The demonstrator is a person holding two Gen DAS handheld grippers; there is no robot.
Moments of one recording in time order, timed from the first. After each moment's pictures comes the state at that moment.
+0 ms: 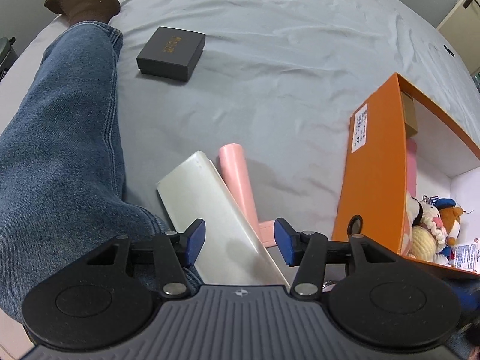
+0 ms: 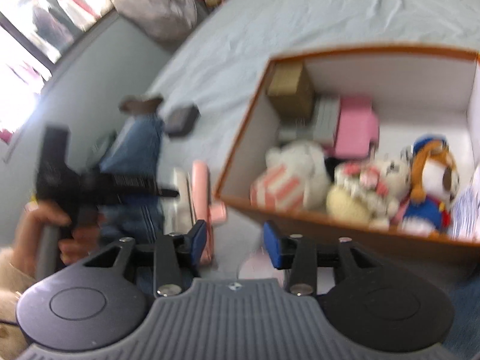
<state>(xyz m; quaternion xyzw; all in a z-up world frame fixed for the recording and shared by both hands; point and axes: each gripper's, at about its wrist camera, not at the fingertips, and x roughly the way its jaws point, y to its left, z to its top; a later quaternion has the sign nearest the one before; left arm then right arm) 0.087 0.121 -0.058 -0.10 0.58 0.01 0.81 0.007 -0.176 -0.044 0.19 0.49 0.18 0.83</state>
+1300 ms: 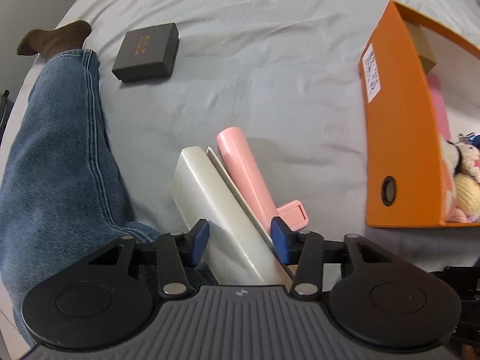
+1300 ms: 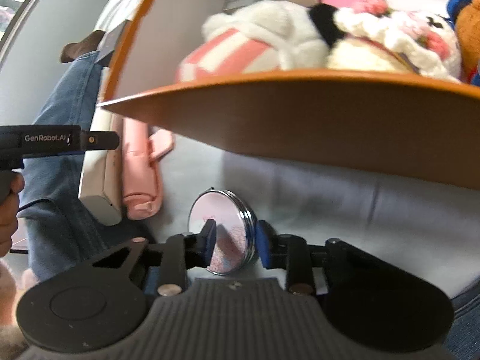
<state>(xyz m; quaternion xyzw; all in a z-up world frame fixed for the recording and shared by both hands) 0.105 0.093 -0.073 0.05 0.63 -0.01 0.78 0.037 -0.150 -0.153 0.22 0.61 0.15 0.75</state>
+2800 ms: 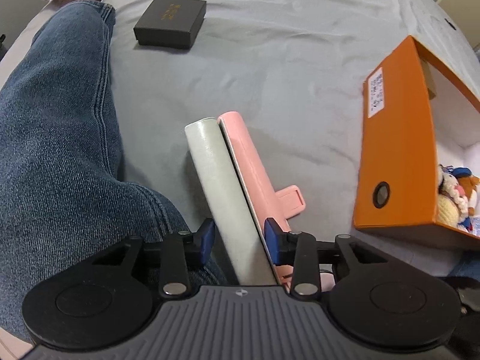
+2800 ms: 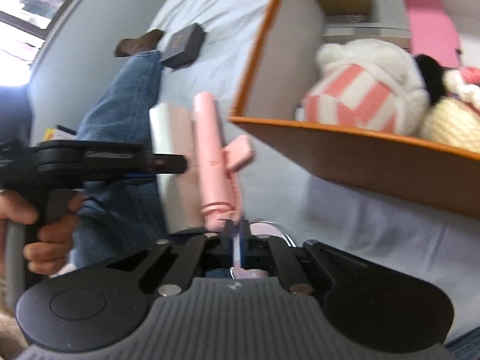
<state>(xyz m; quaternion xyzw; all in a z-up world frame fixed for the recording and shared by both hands) 0.078 0.139 -0.078 -0.07 0.62 -0.02 0.78 0.042 -0.117 -0.128 0.22 0.57 0.22 0.76</state>
